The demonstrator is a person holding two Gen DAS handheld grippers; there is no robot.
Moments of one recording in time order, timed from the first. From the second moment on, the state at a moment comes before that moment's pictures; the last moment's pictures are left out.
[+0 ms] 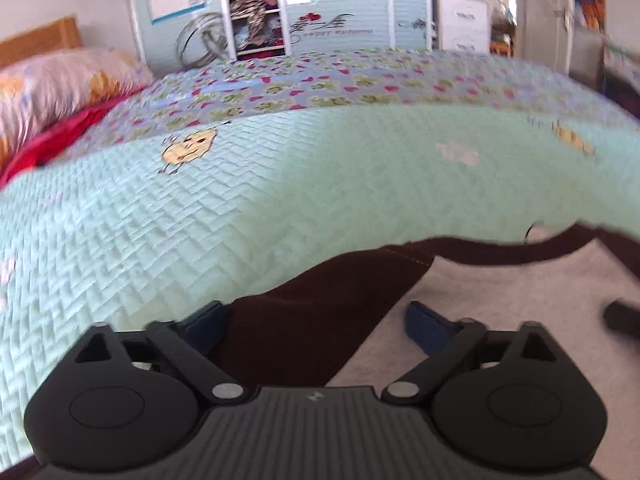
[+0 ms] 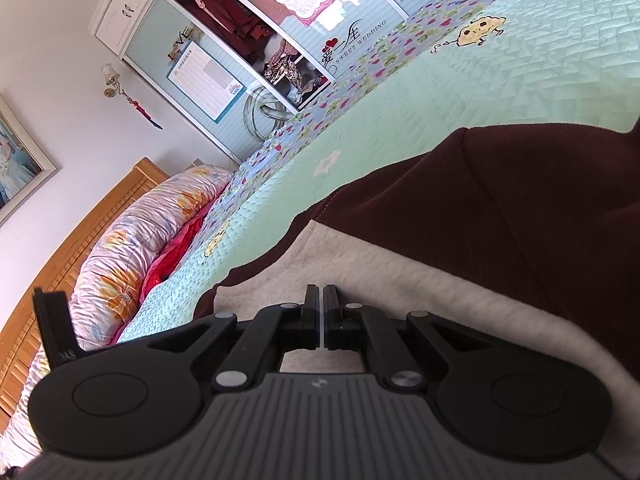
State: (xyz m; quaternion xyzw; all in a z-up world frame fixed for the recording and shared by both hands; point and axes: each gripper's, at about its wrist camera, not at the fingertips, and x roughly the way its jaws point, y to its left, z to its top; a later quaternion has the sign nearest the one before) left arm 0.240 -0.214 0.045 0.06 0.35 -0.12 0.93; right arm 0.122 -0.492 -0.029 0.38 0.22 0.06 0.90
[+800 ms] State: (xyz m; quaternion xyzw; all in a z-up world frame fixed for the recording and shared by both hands) left arm 0.221 -0.204 0.019 0.08 0.33 -0.12 0.93; right arm 0.121 -0.494 -0.029 0.39 0.22 0.06 0.89
